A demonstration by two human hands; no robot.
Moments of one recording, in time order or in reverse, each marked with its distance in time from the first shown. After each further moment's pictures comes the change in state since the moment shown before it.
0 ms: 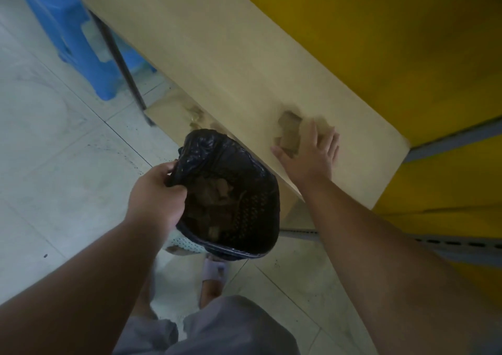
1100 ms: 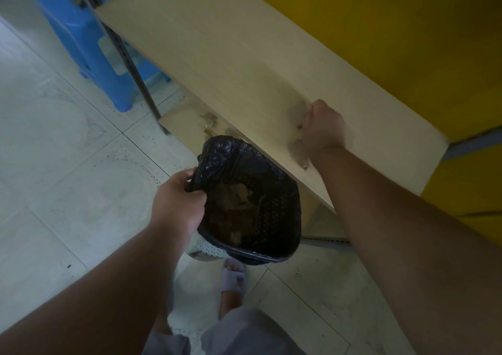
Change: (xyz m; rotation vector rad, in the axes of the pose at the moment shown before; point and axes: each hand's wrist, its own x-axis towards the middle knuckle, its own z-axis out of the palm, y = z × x) left_hand 0.029 -0.019 0.019 -0.054 0.002 -0.027; right_hand 0.055 -0.043 -0.011 0.069 0.180 -0.183
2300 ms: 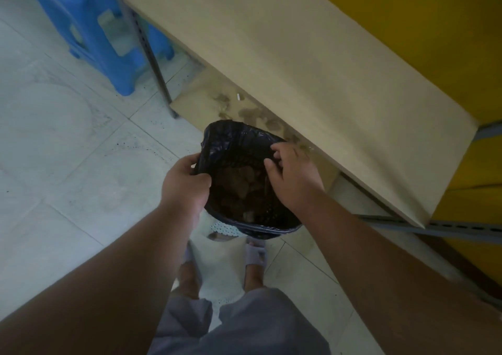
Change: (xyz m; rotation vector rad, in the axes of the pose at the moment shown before) left_hand 0.066 -0.007 -0.094 -0.165 -0.103 -0.139; right_hand -0.126 -0.131 0.026 0.170 -0.341 -0.096
